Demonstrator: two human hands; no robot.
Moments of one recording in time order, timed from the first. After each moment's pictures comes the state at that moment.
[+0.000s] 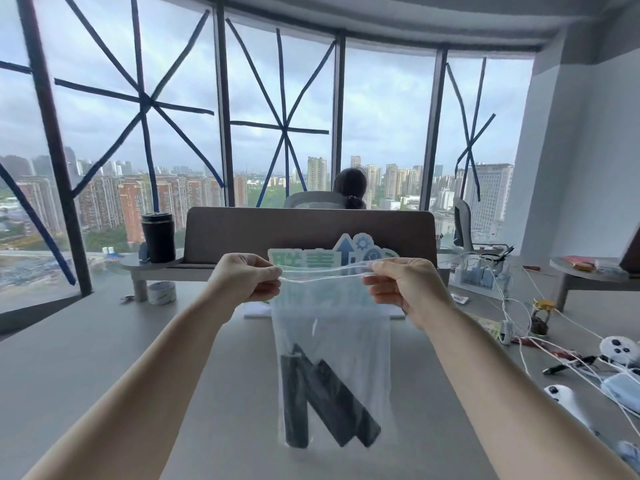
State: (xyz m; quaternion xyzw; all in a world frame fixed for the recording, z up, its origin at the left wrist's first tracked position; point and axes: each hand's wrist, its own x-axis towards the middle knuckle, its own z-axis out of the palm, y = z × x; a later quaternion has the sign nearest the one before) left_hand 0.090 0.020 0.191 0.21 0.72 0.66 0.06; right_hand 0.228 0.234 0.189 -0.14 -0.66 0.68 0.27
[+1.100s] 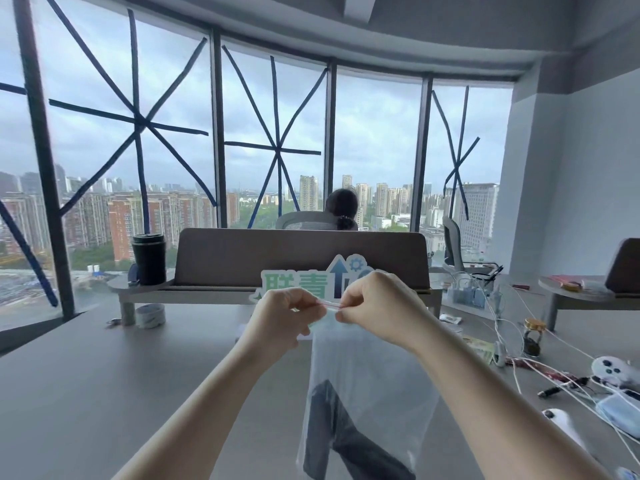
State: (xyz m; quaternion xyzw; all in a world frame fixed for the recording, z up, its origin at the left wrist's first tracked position) left_hand 0.134 0.058 0.175 0.34 0.75 0.57 -0.02; right_hand 0.235 0.198 0.210 -0.10 -0.94 0.17 0.27
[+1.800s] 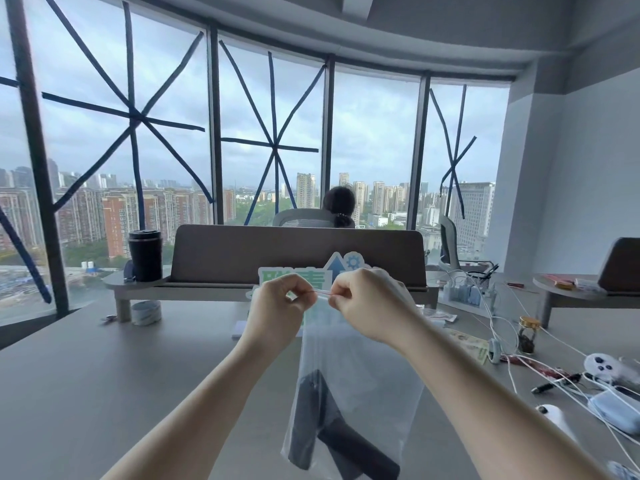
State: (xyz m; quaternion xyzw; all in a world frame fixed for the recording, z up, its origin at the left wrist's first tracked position) left_hand 0.130 0.063 0.176 0.33 0.73 0.59 -0.11; right_hand 0.230 0.187 0.211 -0.09 -0.94 0.12 0.30
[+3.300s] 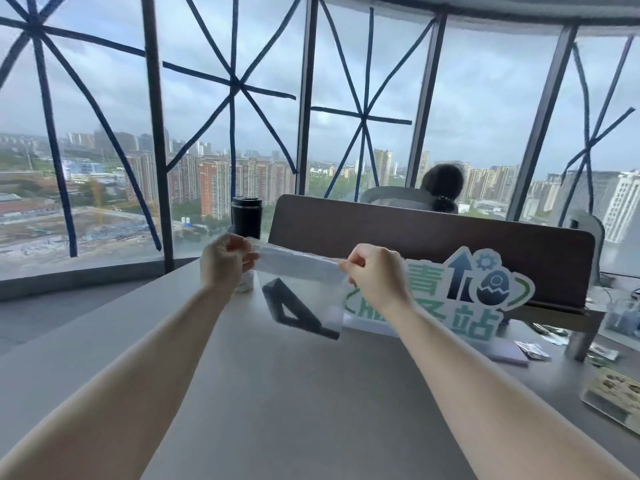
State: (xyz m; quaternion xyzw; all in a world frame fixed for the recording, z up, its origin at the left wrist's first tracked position) left_hand -0.137 -0.107 0.139 0.08 0.66 0.73 -0.17; right_hand -0.014 0.119 0.166 -0.03 -0.91 0.26 0.33
